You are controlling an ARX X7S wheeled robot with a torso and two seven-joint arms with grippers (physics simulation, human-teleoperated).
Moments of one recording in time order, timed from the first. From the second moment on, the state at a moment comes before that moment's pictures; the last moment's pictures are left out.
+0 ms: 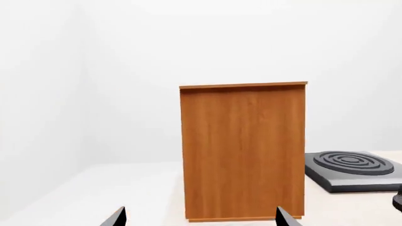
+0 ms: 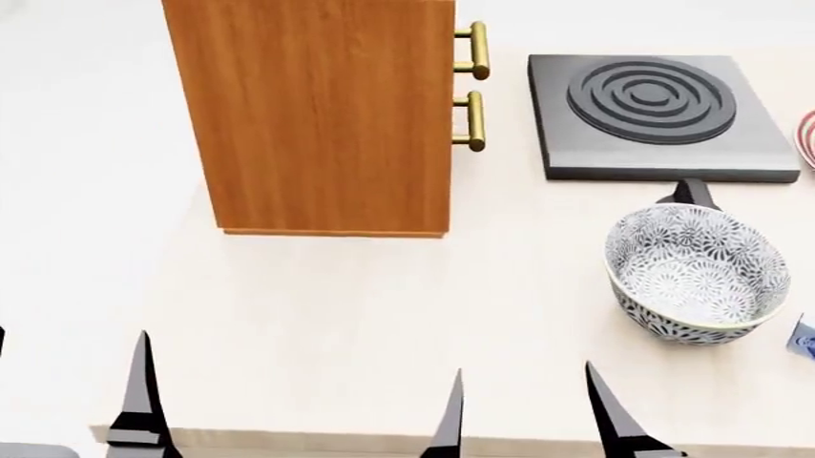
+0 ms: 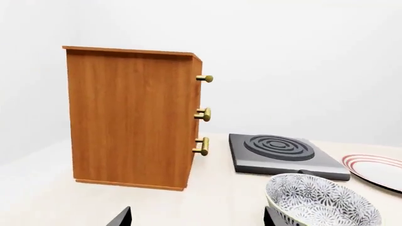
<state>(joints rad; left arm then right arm) 0.00 -0.20 0.16 0.60 -0.12 -0.31 -0.24 0.00 0.20 -0.19 -0.54 0.13 0.34 0.19</state>
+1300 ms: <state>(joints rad) -0.01 -0.25 0.20 0.59 -0.17 -0.29 -0.30 -0.01 0.24 -0.22 -0.53 0.15 0.33 0.25</state>
